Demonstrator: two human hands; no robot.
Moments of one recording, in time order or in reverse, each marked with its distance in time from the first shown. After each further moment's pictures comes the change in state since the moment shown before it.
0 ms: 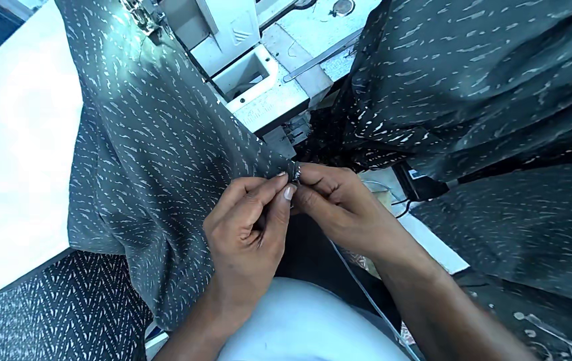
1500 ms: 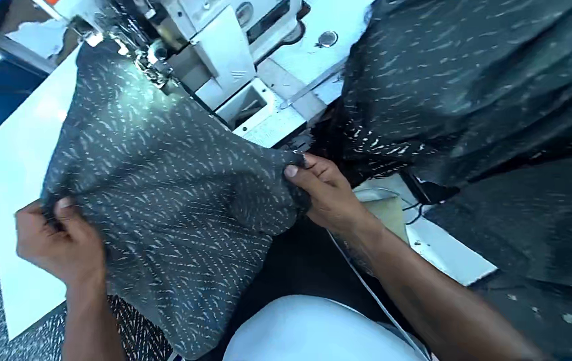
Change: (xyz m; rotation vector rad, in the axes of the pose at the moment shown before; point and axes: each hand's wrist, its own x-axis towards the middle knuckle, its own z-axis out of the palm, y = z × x) left_hand 0.070 -0.114 -0.216 0.926 0.280 0.053; right_hand 0.038 0.051 0.012 0.606 0.217 -0.046
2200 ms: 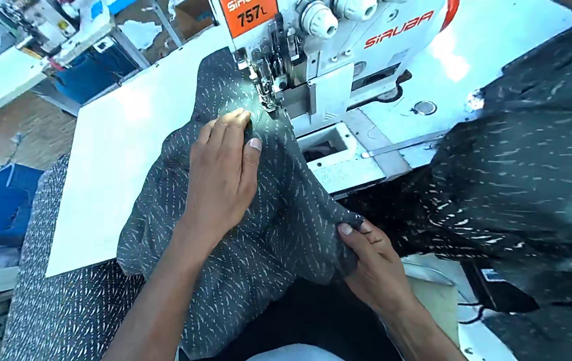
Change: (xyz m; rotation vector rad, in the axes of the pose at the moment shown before) left_hand 0.055 0.135 0.018 -0.202 -0.397 0.163; right_hand -0.016 0.016 0.016 -0.003 0.092 0.124
